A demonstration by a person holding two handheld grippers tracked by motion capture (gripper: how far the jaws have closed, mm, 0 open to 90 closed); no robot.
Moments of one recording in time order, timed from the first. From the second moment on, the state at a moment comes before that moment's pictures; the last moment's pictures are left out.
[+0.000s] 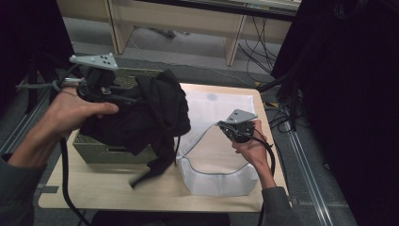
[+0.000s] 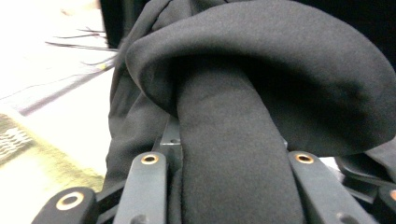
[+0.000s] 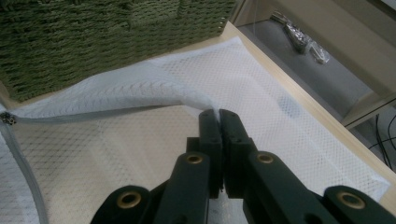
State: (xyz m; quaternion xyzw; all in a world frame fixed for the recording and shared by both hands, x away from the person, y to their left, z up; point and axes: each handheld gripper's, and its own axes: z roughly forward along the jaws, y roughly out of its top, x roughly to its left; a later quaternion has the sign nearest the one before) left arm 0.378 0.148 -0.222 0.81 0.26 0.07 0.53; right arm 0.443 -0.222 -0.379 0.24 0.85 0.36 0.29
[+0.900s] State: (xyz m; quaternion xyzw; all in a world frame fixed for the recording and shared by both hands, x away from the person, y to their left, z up) left arm 0.398 -0.013 -0.379 0.89 0.22 -0.05 0.40; right arm 0.440 -0.227 -0.370 0.25 0.84 0.38 0.28
